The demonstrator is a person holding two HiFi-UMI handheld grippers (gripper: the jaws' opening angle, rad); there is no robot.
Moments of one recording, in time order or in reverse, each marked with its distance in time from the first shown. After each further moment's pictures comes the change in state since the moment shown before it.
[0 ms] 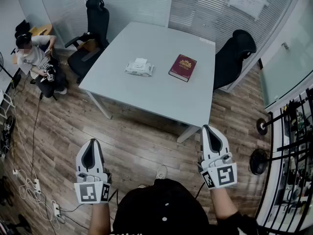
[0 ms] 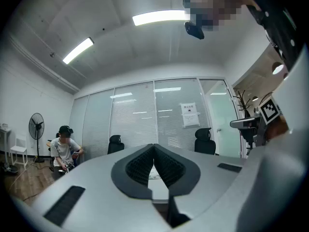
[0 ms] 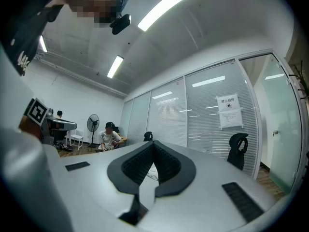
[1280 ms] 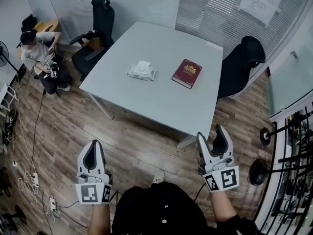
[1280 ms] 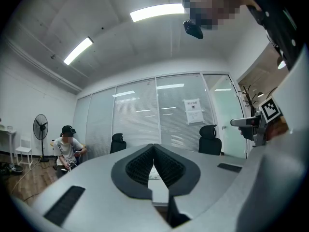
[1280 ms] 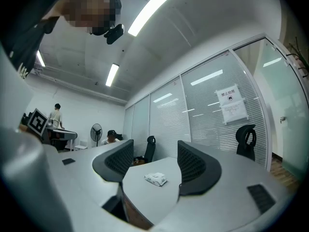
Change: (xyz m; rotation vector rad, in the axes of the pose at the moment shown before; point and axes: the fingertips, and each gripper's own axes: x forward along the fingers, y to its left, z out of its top) left arm 0.043 -0.021 -0.007 0.010 0.031 0.059; right arm 0.037 -0.051 -0.009 0.116 -0.057 0.057
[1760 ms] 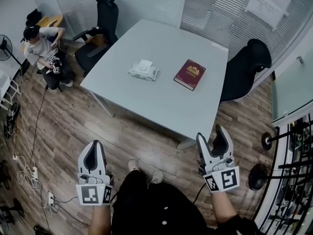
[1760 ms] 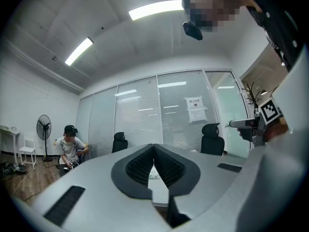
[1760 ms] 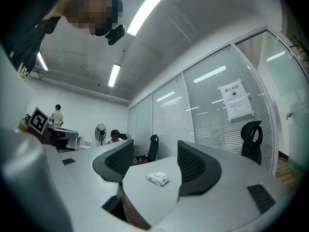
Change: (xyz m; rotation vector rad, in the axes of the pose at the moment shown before) left arm 0.014 -0.018 -0.002 0.004 0.019 0.038; right arm 0.019 -0.022 -0.010 0.013 0.015 0.056
